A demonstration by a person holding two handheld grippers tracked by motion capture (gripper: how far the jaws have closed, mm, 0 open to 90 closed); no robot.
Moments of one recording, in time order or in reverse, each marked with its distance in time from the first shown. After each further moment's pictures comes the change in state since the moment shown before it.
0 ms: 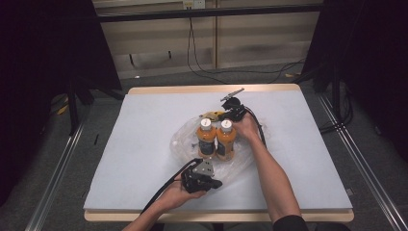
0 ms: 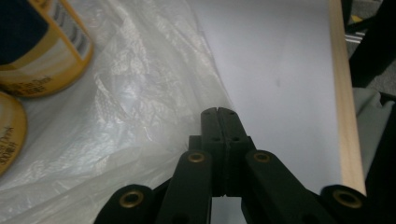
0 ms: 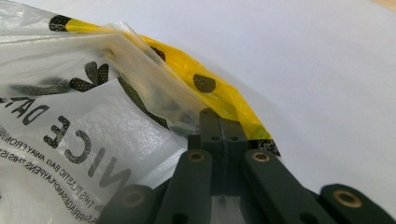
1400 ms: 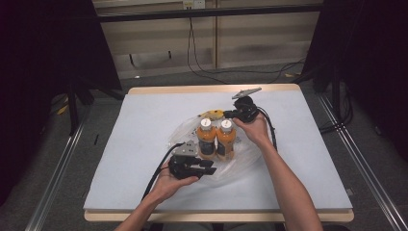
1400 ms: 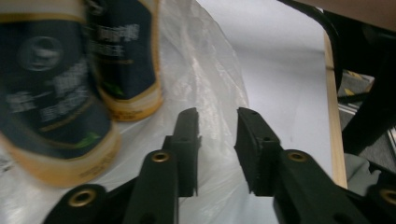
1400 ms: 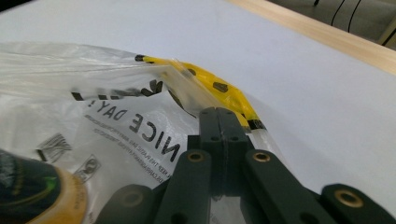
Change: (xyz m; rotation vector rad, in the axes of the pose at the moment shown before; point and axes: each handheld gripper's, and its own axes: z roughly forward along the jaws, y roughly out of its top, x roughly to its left) left arm 0.026 0.000 -0.046 -0.224 0.050 -0.152; right arm 0.014 -0.010 -0.070 -0.168 0.035 0.007
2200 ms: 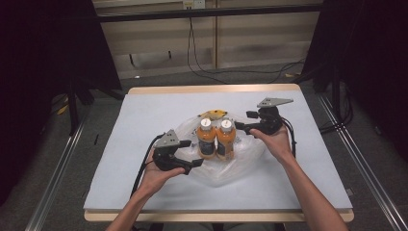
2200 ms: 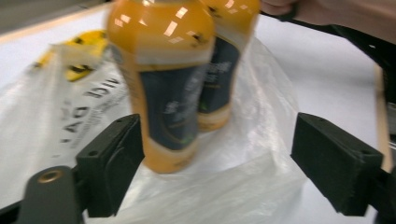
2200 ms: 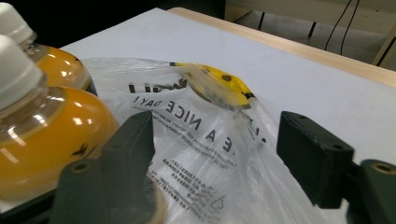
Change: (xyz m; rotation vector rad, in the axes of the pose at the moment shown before) left arm 0.016 0.002 -0.040 -0.110 0.202 -0.022; right arm 0.011 -0.035 -0.079 -0.158 0.015 0.038
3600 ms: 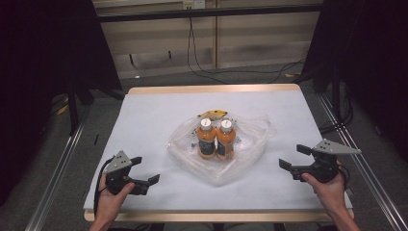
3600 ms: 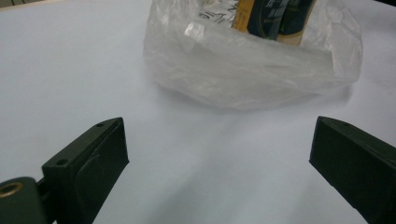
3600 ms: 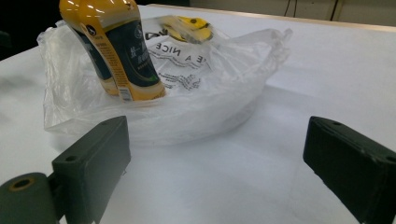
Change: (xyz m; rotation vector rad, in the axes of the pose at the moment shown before) left arm 0.005 -0.078 -0.107 0.033 0.255 -0.143; right arm 0.023 -0.101 -0.142 -0.069 -0.146 0.101
